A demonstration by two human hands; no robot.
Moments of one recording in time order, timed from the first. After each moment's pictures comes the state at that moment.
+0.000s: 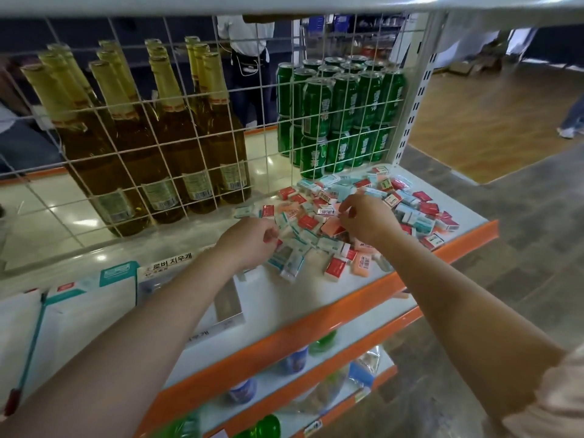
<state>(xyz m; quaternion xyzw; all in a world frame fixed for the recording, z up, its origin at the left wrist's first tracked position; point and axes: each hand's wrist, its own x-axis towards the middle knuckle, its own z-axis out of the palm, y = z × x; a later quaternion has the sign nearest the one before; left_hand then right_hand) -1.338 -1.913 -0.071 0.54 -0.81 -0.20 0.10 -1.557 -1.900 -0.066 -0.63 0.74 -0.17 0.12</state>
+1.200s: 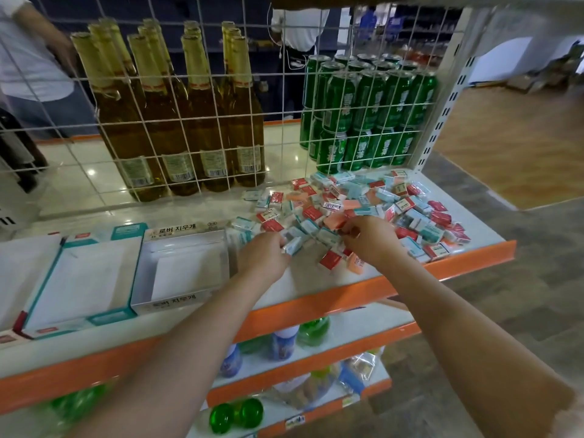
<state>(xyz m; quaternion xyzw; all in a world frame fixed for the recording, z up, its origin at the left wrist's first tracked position) -1.384 -1.870 -0.116 0.68 -0.69 -0.18 0.16 -1.572 -1.882 -0.091 -0.69 0.70 -0.10 0.12</state>
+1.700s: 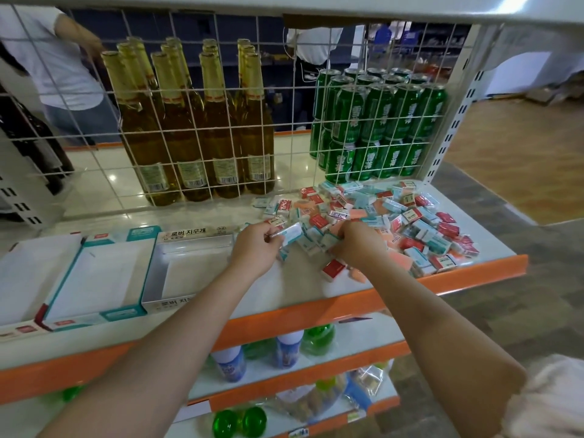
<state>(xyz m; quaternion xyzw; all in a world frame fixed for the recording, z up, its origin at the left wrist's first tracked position) -1.366 -1.868 -0.097 0.66 -0.59 -0.31 0.35 -1.547 -1.894 -0.094 -0.68 0.71 -0.08 0.15</state>
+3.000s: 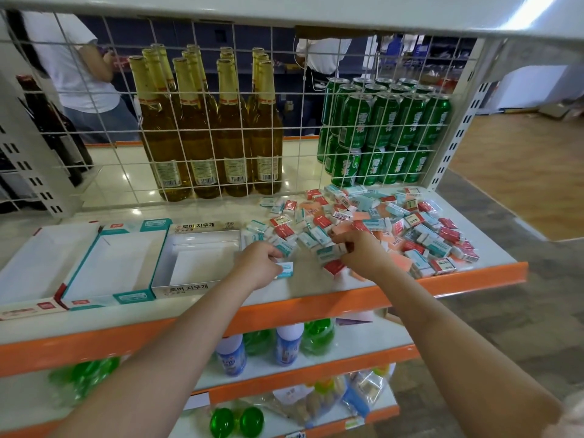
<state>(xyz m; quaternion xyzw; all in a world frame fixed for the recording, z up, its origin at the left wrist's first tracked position) -1.362 -1.844 -0.113 0.69 -0.61 -0.32 0.22 -1.558 -1.870 -0.096 -0.72 0.64 -0.16 0.23</state>
